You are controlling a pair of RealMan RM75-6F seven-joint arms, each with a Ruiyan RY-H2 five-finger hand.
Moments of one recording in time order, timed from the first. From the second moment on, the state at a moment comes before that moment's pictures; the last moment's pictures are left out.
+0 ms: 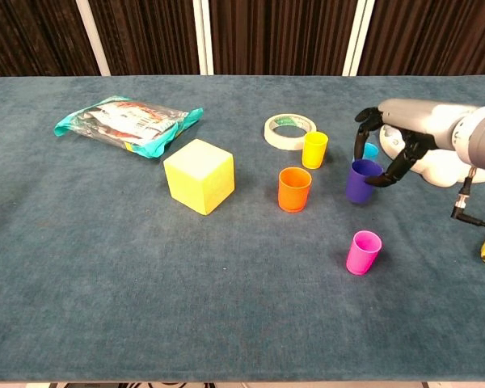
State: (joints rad) left arm -0.01 -1.09 -0.11 -1.64 1.41 1.58 -0.01; right arm 0.78 -1.45 0.20 -1.68 -0.71 1.04 -0.53
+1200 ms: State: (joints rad) left arm -0.01 -1.09 -0.11 -1.64 1.41 1.57 -0.02; right arm 0.94 -1.49 0.26 -1.82 -0.60 1.13 -0.66
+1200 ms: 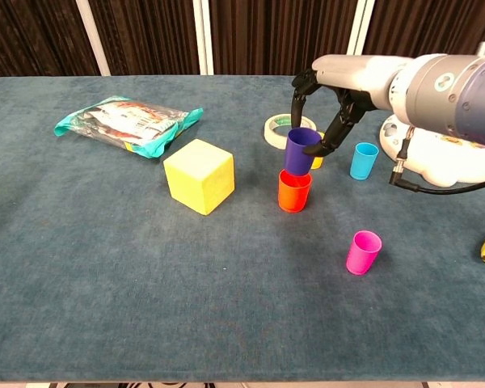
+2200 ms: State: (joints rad) left arm -0.01 -1.09 -0.11 -1.64 1.41 1.58 -0.02; right arm 0.93 -1.54 0.23 -1.74 -0.61 1.10 -0.61
